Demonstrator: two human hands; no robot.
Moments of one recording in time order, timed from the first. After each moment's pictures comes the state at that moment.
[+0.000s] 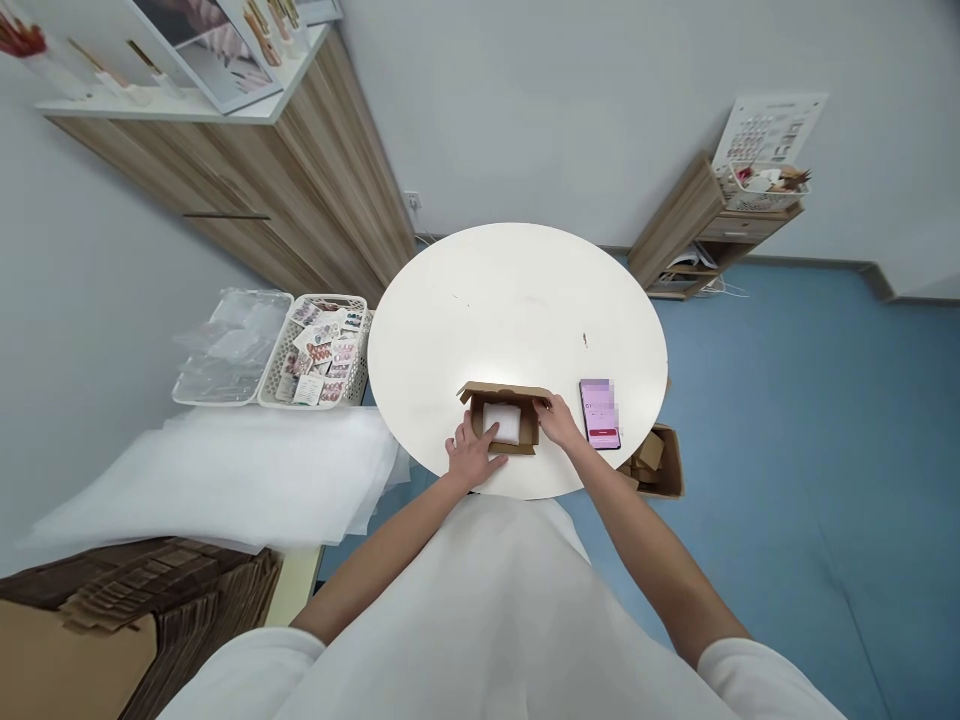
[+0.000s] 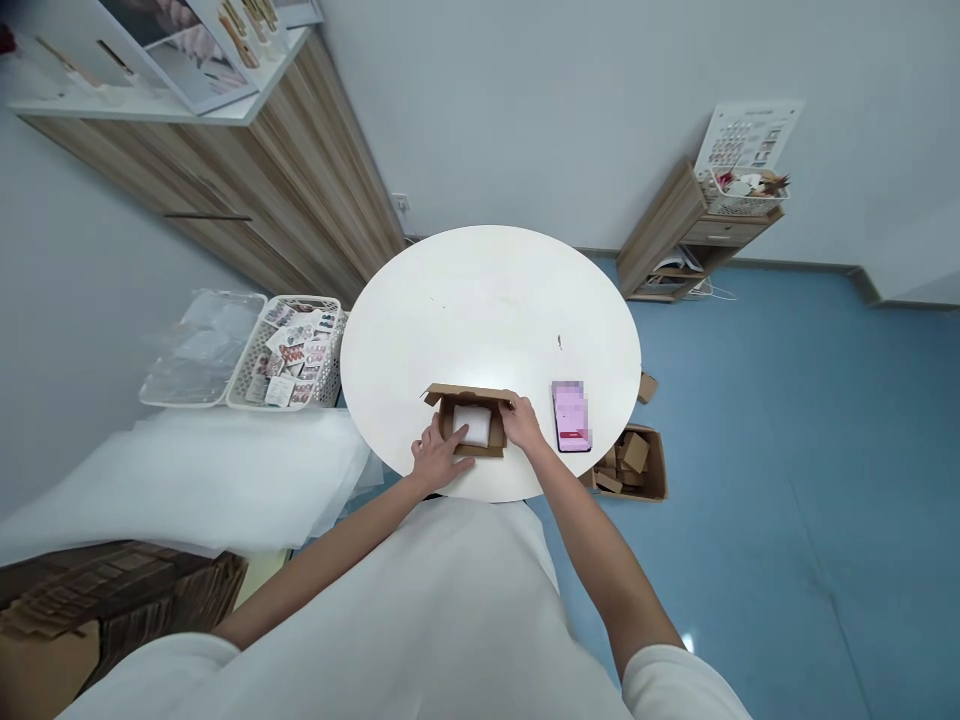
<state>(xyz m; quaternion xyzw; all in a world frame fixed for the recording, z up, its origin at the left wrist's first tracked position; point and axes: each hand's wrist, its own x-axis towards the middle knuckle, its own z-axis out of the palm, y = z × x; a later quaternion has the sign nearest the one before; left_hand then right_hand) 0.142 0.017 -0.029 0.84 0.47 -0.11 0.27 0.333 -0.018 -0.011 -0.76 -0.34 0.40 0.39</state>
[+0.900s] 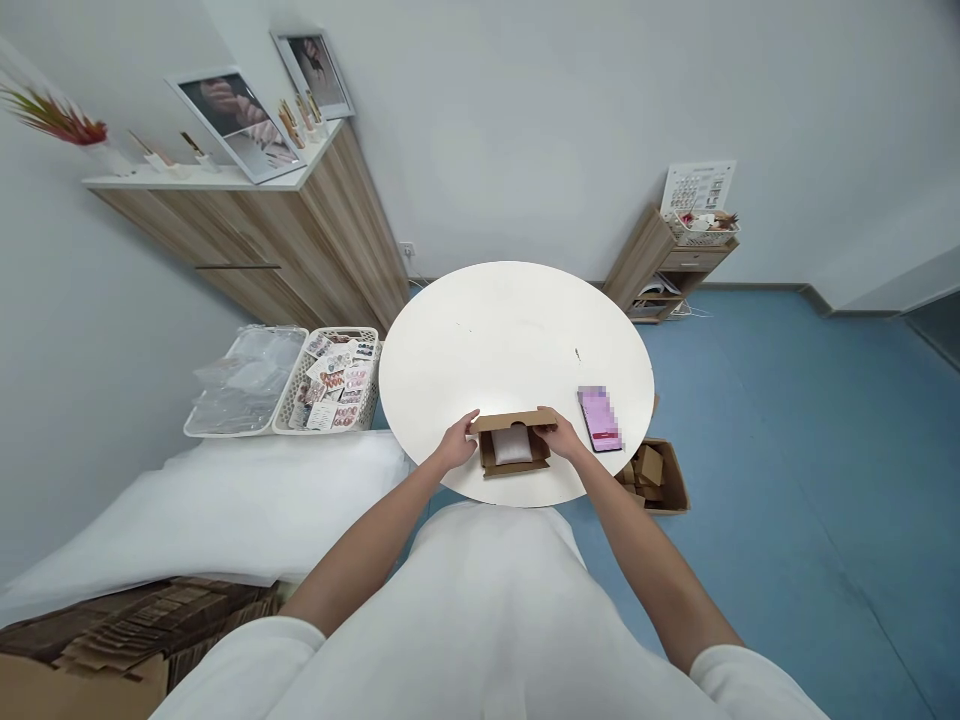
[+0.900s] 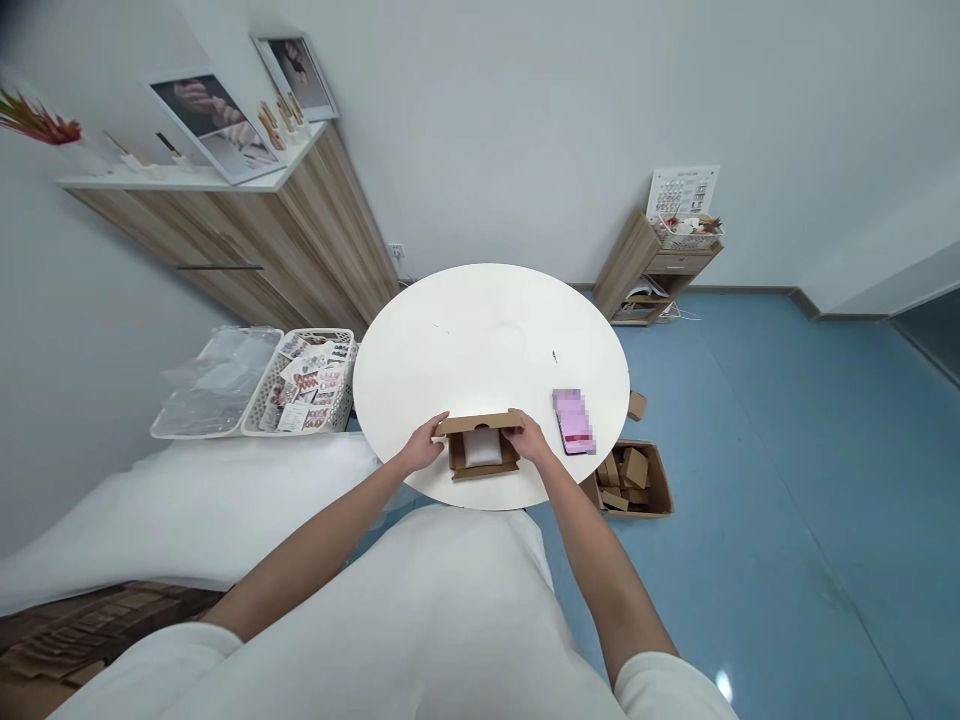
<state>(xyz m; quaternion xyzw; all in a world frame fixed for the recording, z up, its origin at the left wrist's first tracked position) 0.102 0.083 -0.020 0.76 0.41 0.08 0.50 0.315 -0.044 -0.018 -0.76 -0.35 0.39 0.39</state>
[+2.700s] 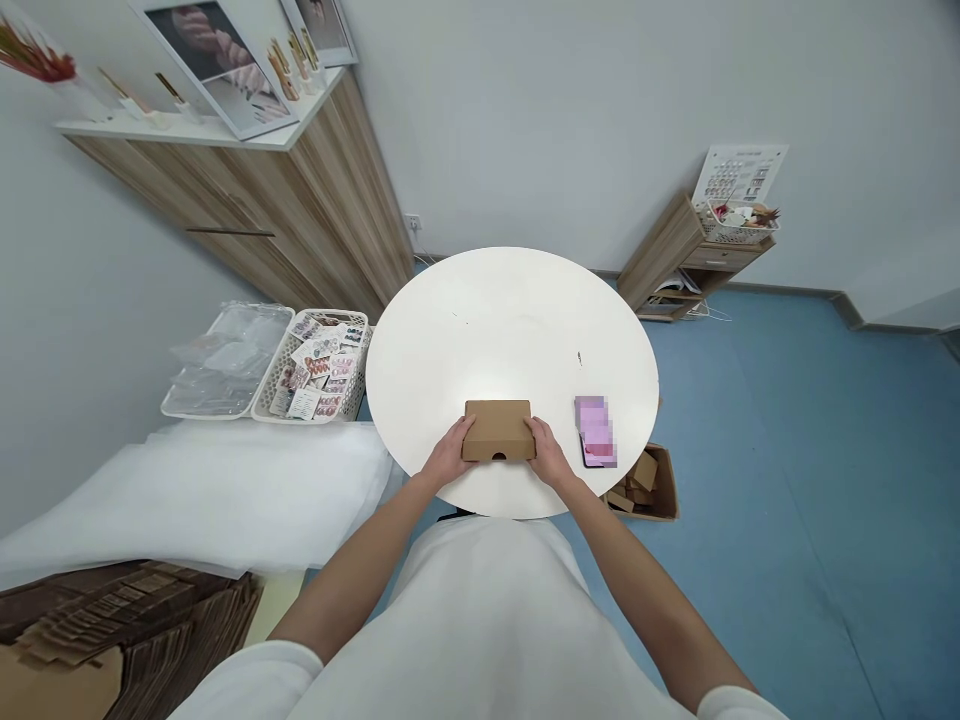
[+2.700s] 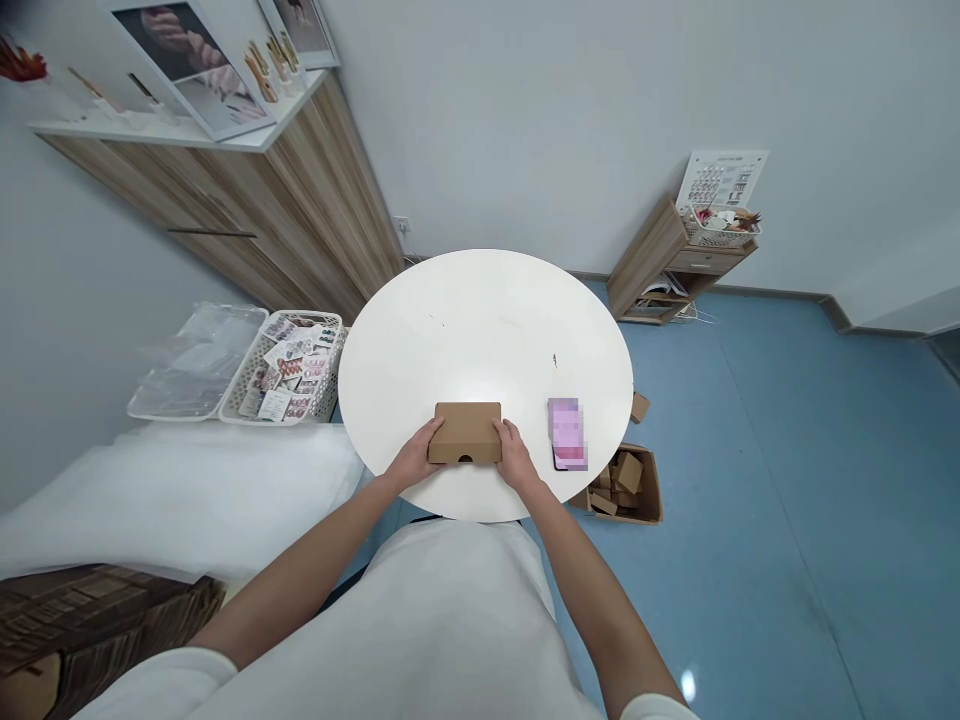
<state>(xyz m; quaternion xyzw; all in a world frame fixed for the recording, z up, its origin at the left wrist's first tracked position) 0.109 0.068 -0.051 0.84 0.34 0.10 0.40 0.315 -0.053 -0.042 -0.75 -0.52 0.30 0.27</state>
